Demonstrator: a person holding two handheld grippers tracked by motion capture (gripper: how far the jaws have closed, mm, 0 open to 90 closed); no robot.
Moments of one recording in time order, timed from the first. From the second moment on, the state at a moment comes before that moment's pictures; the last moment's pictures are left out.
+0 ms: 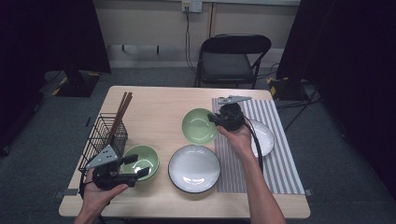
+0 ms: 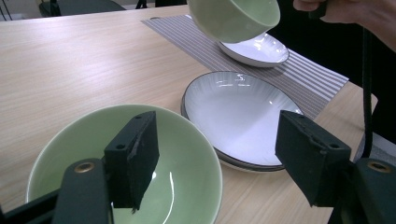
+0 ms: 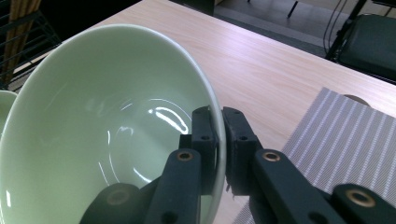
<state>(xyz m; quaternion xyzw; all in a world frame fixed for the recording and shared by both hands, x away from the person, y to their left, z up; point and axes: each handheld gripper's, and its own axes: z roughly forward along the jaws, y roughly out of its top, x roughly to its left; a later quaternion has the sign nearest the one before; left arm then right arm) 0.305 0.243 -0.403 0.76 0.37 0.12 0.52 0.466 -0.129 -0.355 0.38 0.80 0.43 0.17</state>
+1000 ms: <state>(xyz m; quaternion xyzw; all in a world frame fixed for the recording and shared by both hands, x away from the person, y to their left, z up) 0.307 0.238 -0.407 0.77 0.36 0.13 0.50 0.461 -0.202 -0.357 0.46 0.75 0.42 0.20</state>
